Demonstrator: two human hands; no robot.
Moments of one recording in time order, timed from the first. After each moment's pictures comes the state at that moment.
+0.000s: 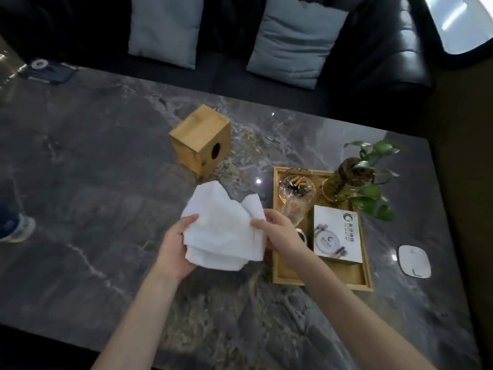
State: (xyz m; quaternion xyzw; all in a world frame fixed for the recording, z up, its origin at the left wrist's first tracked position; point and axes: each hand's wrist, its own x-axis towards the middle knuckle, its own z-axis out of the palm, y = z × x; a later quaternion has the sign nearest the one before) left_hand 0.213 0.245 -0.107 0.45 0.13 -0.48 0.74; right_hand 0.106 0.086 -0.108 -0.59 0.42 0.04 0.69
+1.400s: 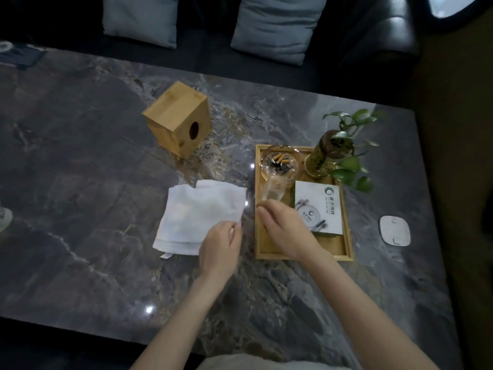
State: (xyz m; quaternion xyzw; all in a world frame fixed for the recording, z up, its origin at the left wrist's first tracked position) left_hand 0.117 0.200 -0.143 0.88 -0.26 -0.20 0.33; right_hand 0.046 0.073 -0.096 -0.87 0.27 0.00 0.41
